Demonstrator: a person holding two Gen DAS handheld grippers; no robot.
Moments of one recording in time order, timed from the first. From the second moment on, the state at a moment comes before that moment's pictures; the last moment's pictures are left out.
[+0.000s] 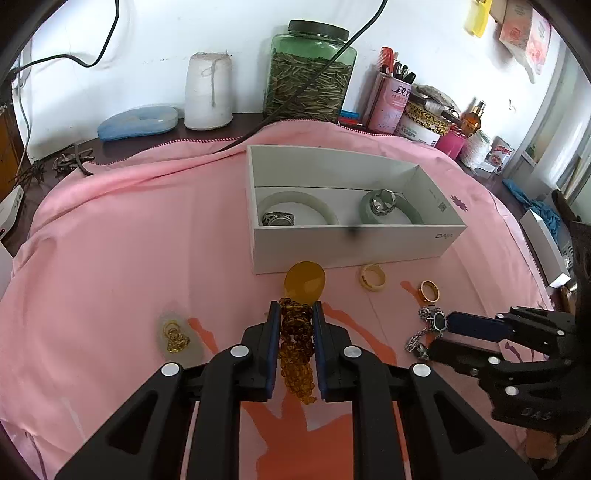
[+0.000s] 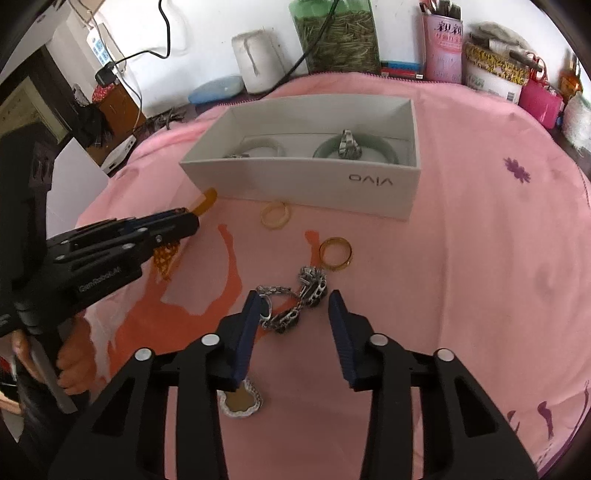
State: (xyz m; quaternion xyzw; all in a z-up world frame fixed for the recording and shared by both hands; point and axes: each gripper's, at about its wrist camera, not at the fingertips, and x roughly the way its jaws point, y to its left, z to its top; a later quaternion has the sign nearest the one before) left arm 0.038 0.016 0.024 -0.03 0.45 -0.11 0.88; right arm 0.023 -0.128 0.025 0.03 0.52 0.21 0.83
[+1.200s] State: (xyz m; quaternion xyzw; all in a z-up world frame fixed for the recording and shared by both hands) left arm 0.025 0.011 0.042 -0.03 0.42 -0.12 0.90; right arm 0.018 -0.177 0.085 0.12 0.40 0.20 0.89
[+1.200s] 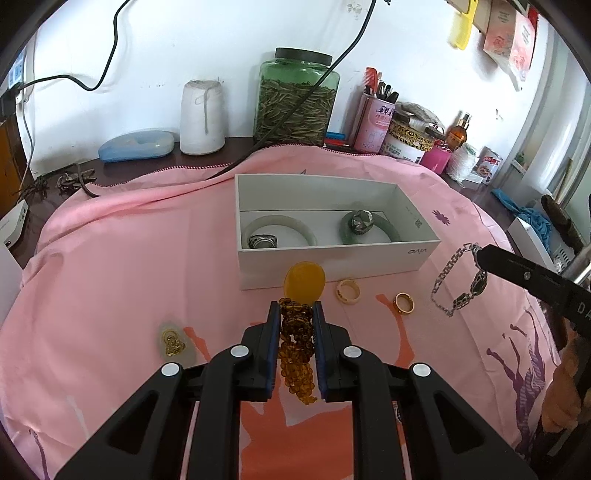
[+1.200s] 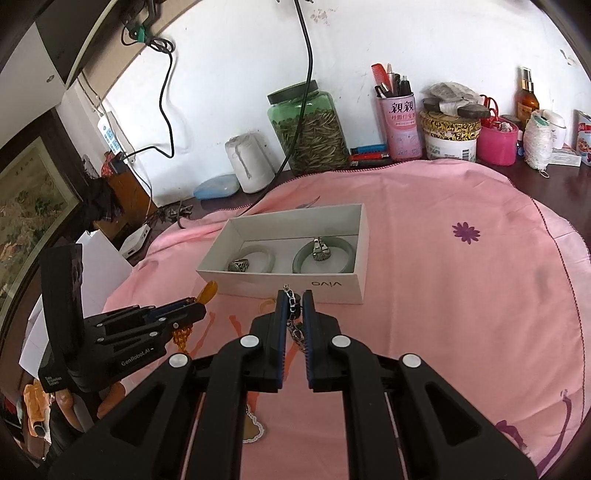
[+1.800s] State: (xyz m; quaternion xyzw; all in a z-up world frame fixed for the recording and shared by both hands) left arm 0.010 -0.008 0.051 0.02 0.37 -0.08 0.92; right arm 0.018 -0.178 0.086 0.12 0.40 0.20 0.89
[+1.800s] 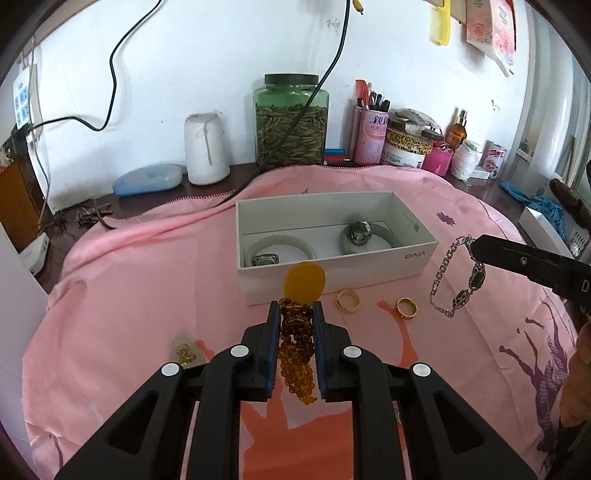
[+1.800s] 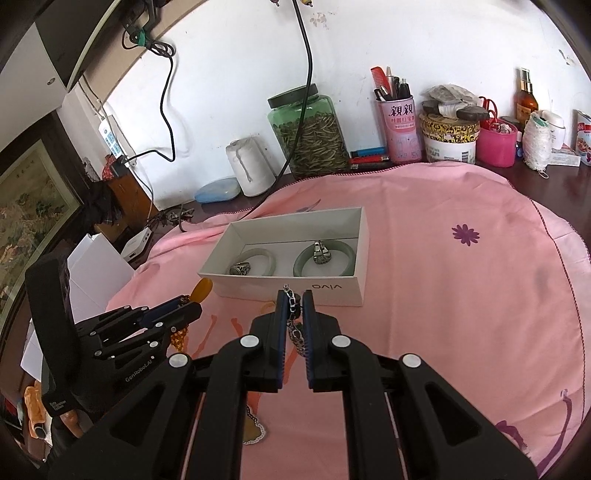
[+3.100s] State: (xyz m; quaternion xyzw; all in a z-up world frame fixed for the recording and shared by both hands) left arm 0.119 -0.002 0.046 -0.02 0.40 -0.02 0.91; right arm 0.110 -0.145 0.086 0.07 0.42 0.14 0.90
